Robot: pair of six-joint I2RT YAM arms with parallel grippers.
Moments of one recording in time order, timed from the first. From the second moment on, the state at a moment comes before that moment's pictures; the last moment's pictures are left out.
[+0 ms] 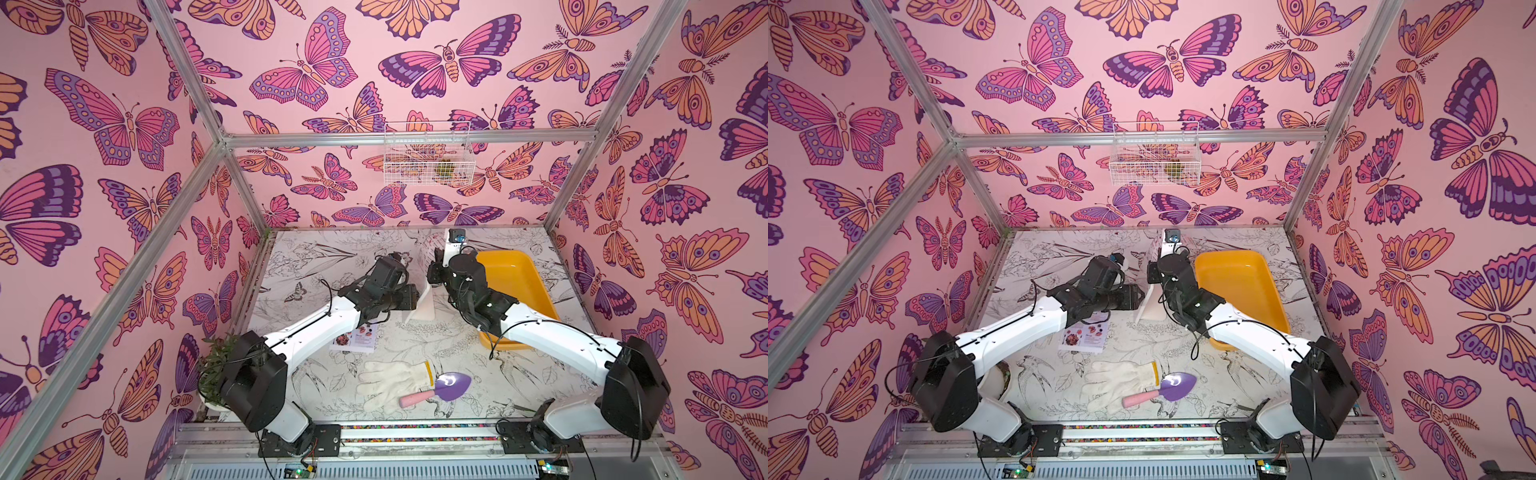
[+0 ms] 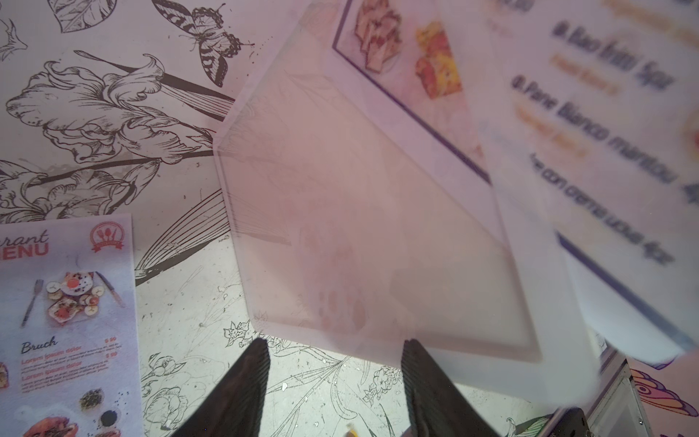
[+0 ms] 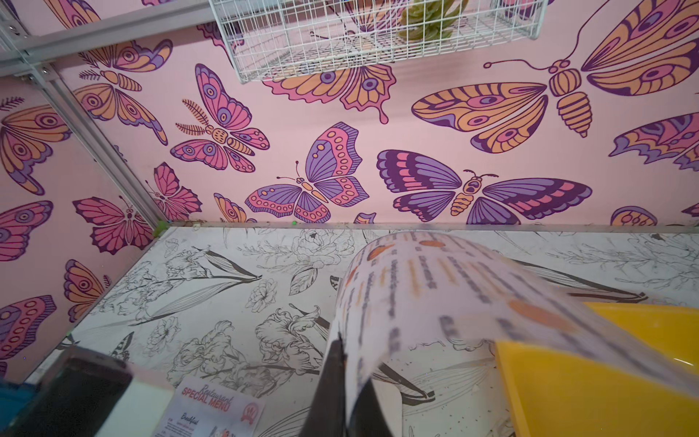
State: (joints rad) left arm -0.69 1.54 1.14 -0.36 0.08 -0.57; right arm 0.76 1.45 1.06 0.17 0.50 0.30
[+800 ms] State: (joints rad) left arm -0.69 1.54 1.10 -0.31 0.13 -0.52; right arm 0.81 1.49 0.97 0.34 0.62 0.34
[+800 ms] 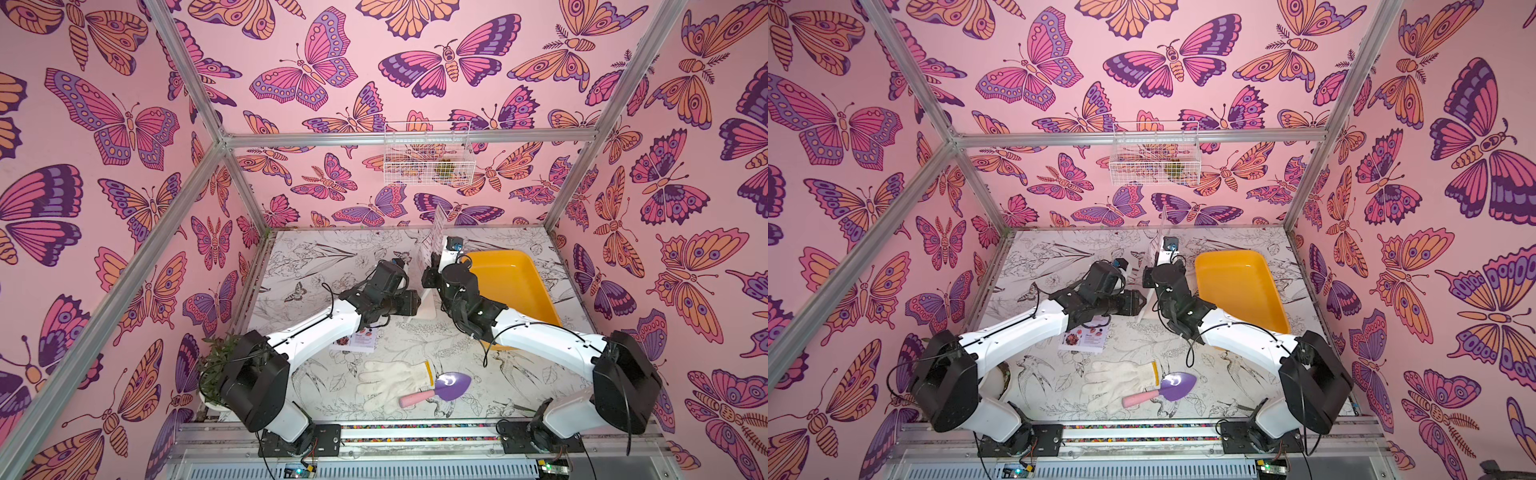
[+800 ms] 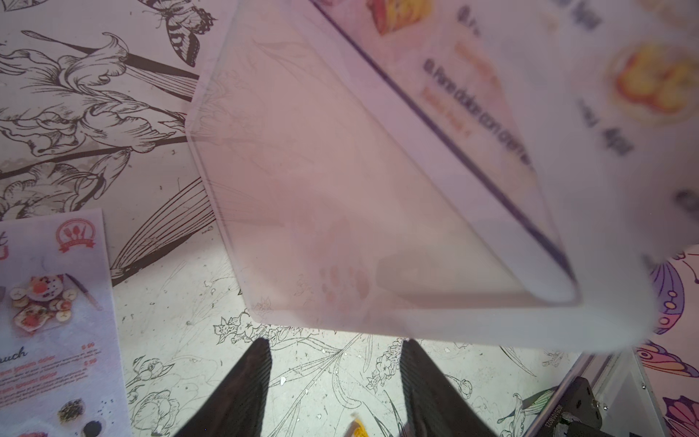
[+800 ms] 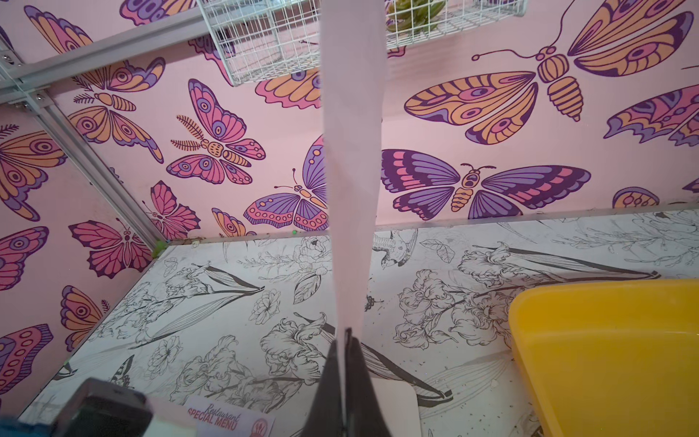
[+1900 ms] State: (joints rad) left arm -0.68 1.56 1.09 -0.29 0.09 -0.57; right arm 0.85 1.50 0.87 0.52 0.68 0.28
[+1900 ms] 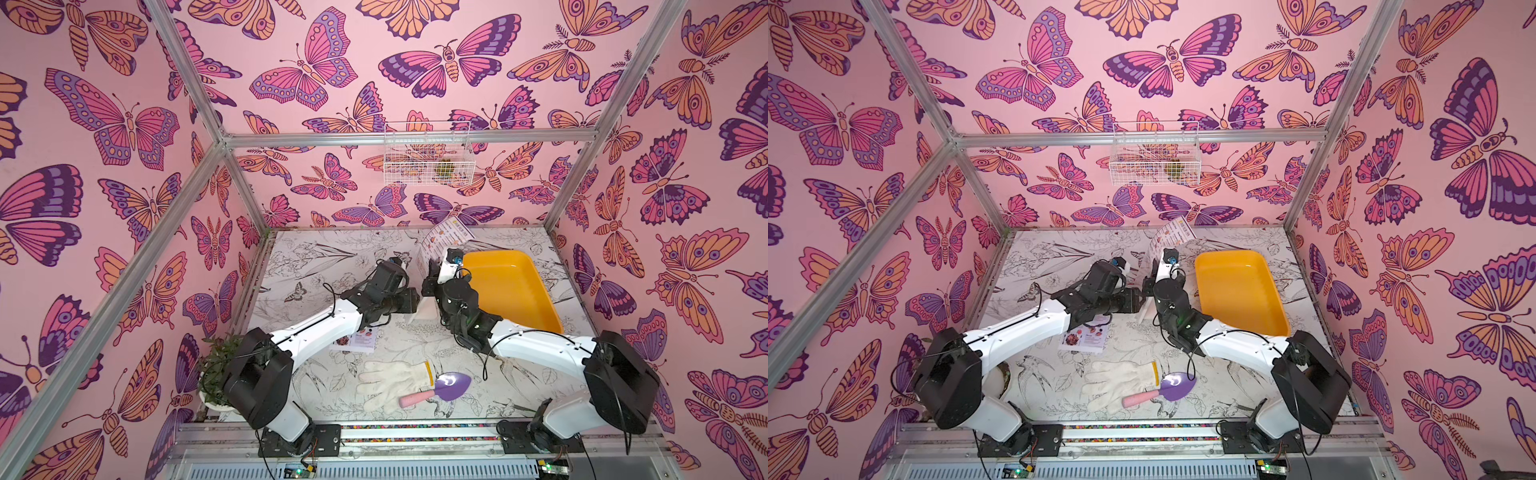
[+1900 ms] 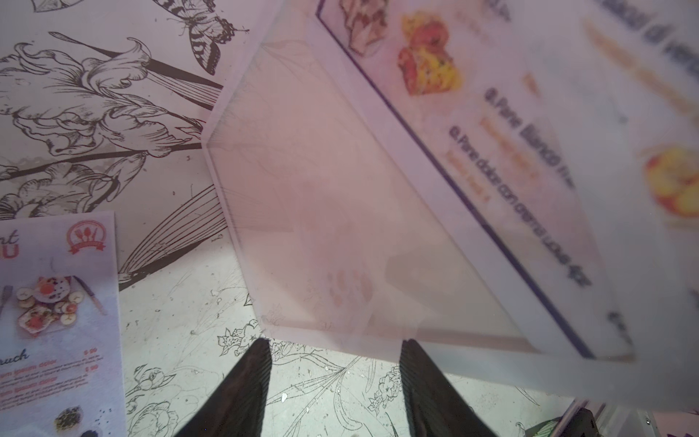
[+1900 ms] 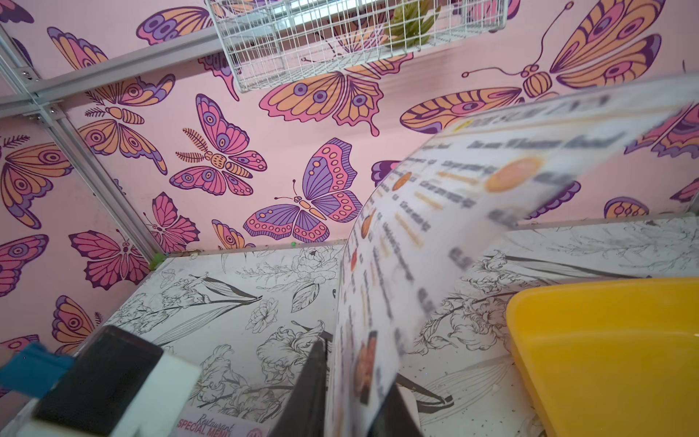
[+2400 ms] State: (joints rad) left arm -0.68 1.56 1.09 -0.29 0.07 -0.57; right arm 0.75 1.44 0.95 0.31 0.55 0.33
